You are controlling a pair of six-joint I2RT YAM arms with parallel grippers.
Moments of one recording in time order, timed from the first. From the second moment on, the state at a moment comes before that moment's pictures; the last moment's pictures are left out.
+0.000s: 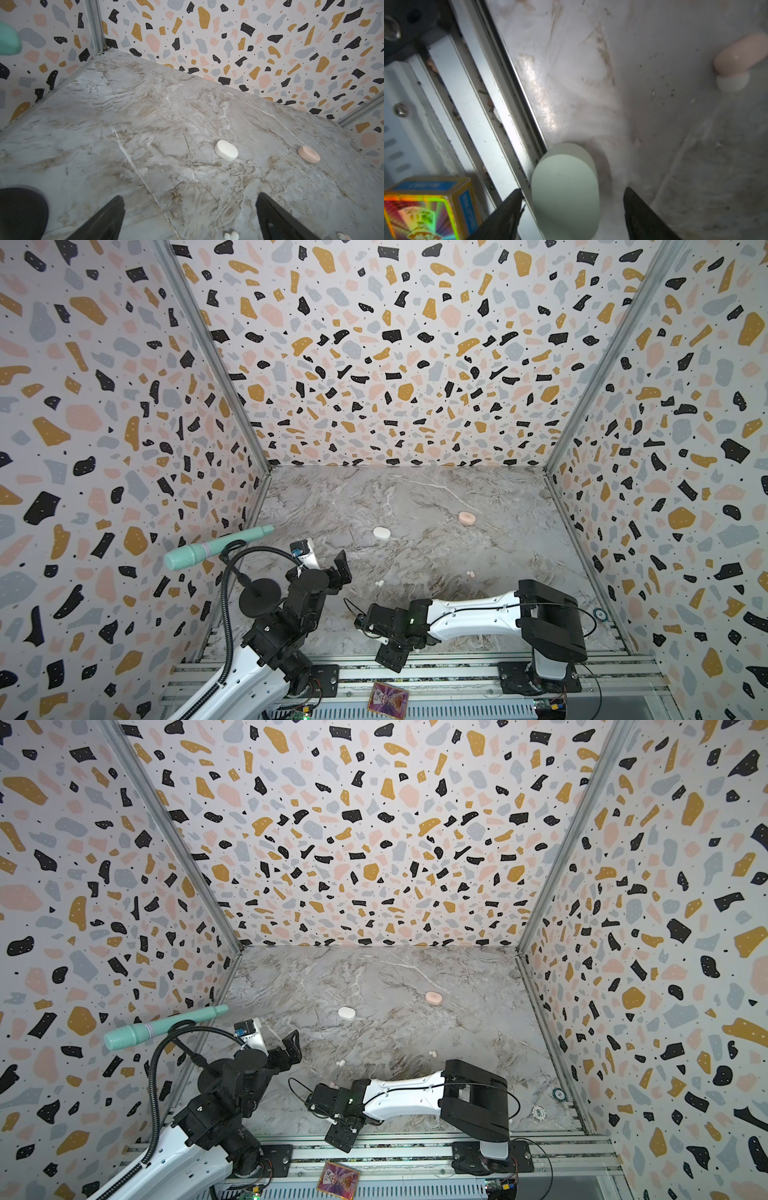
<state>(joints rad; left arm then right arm) -0.63 0.52 0.46 -0.39 -0.56 -0.56 1.40 1.83 1.17 -0.61 -0.07 0.19</state>
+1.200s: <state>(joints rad) -0.59 0.77 0.45 -0.17 -0.32 -0.37 0.57 1.47 0.95 -0.66 0.13 0.22</state>
